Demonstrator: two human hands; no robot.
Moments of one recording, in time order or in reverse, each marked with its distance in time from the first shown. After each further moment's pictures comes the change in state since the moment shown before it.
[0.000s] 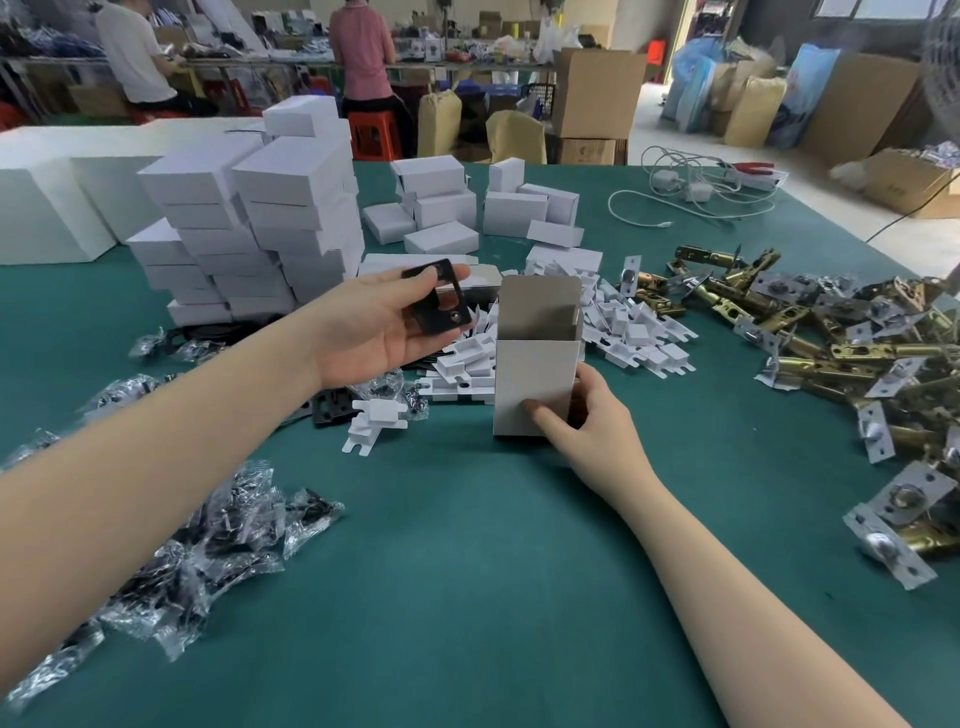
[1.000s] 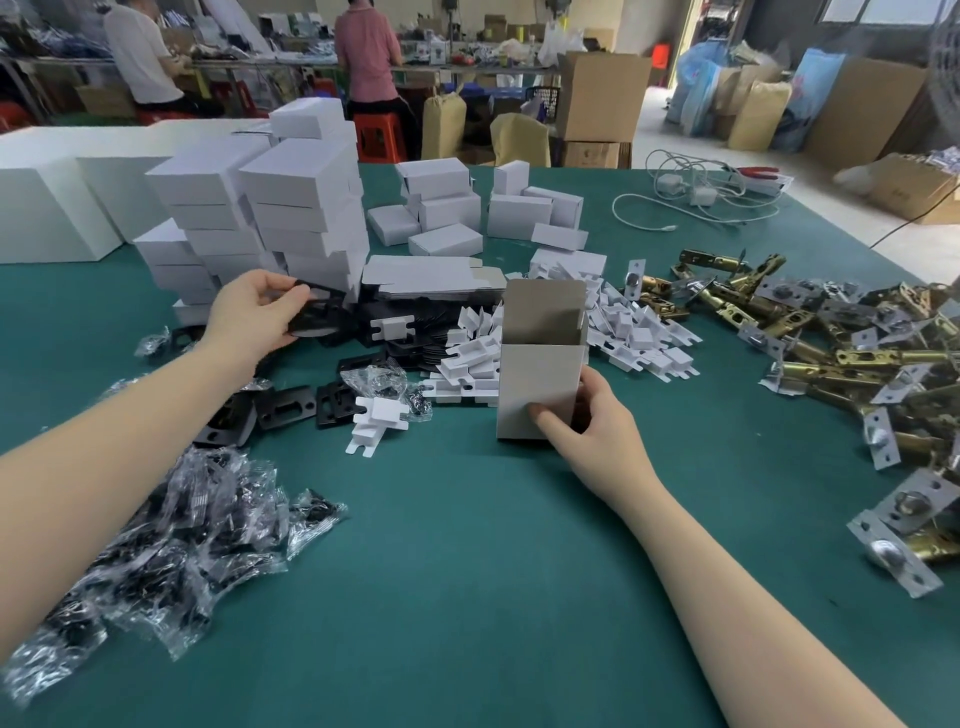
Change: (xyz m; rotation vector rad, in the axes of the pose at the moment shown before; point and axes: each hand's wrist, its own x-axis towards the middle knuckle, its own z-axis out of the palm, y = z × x) left_hand 0.023 -0.014 -0.136 0.580 0.732 0.298; right_hand 0.000 0.000 0.001 -0.001 0.001 0.005
